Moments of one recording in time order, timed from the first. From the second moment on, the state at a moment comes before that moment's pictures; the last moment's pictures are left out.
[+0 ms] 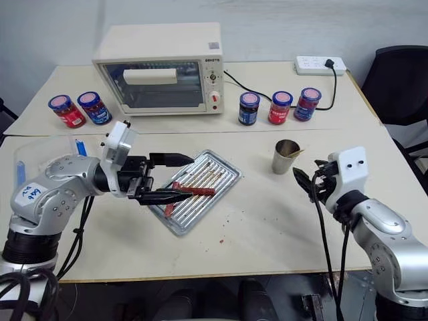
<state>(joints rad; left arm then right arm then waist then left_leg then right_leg) -0.54 0.70 0.02 -0.26 -0.75 0.69 -1.04 -0.15 -0.56 -0.36 -0.60 0.56 0.88 0.30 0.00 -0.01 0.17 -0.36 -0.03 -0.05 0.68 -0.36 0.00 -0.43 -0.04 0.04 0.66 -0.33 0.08</state>
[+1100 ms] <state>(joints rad) -0.57 0.67 0.01 -0.25 -0.71 0.68 -1.05 -0.31 -0.49 -0.21 -0.43 0.50 0.75 0.27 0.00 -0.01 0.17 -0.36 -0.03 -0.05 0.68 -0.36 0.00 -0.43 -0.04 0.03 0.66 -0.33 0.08</state>
